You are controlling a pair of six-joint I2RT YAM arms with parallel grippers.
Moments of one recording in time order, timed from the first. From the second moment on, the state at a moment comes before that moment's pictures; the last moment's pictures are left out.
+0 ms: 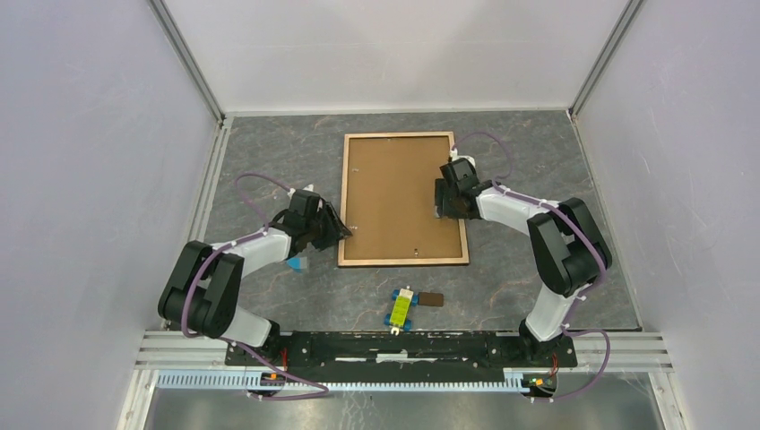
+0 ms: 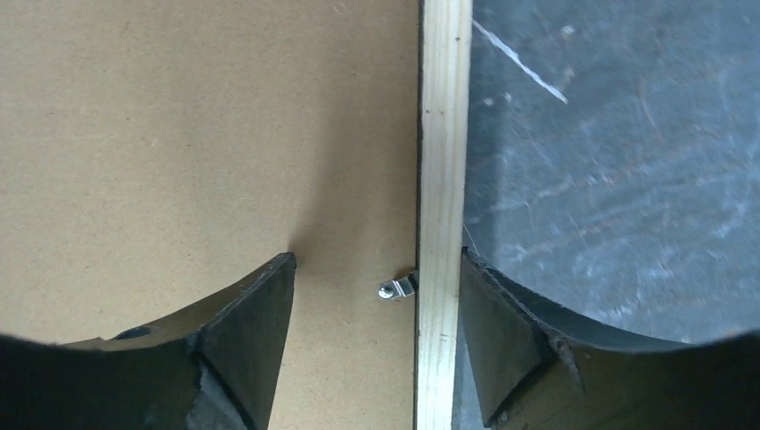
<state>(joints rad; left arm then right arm) -0.36 1.47 0.61 0.00 0.15 -0.76 0.47 1.76 1.05 -0.30 0.25 0.43</state>
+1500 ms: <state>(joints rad) -0.67 1.33 0.98 -0.18 0.08 -0.66 0.41 1.78 1.42 -0.40 0.07 0.19</state>
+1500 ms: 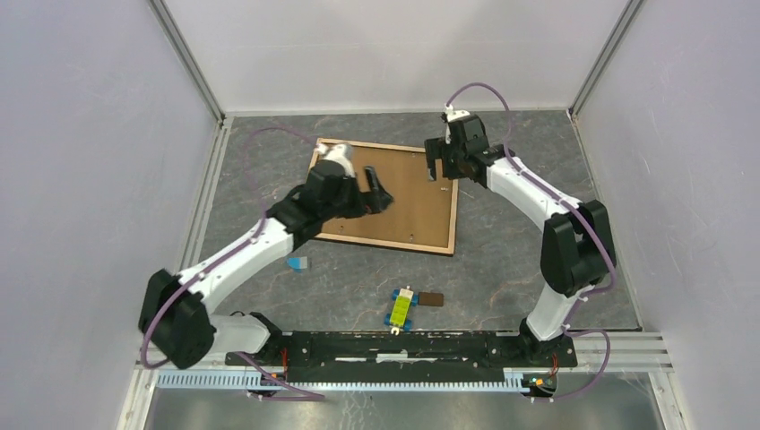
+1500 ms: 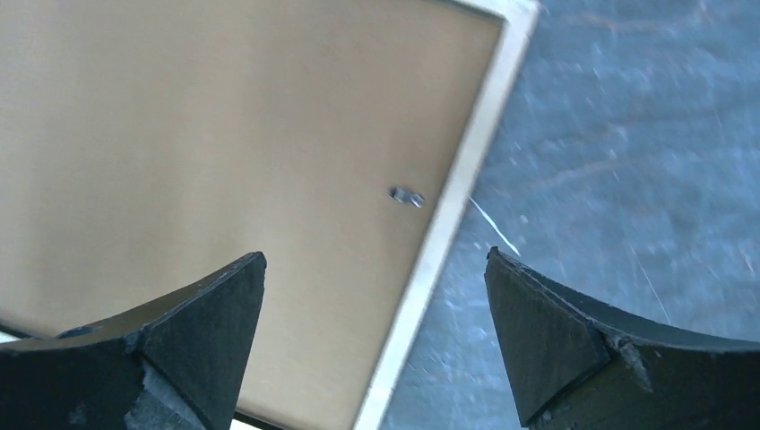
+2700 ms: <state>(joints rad) -0.13 1.50 0.75 -0.25 -0.03 -0.79 0.26 1.82 1.20 -0.37 0.04 0.33</state>
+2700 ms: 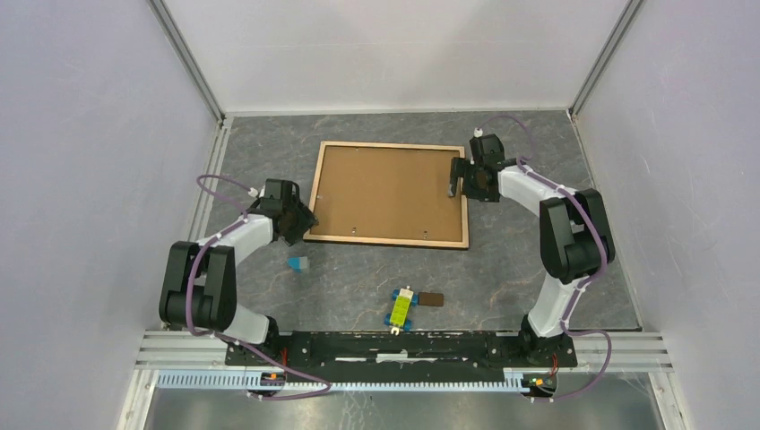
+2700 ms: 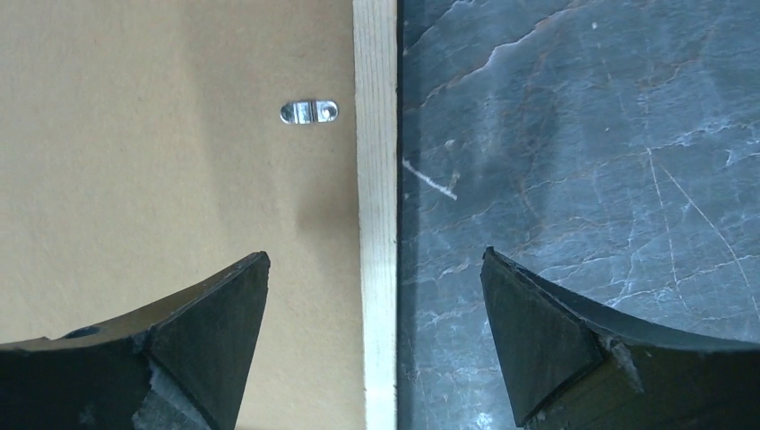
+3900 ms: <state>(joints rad) -0.15 1.44 0.63 -0.13 0.04 -0.83 0.26 2.00 1.31 -0.16 0.21 0.20</state>
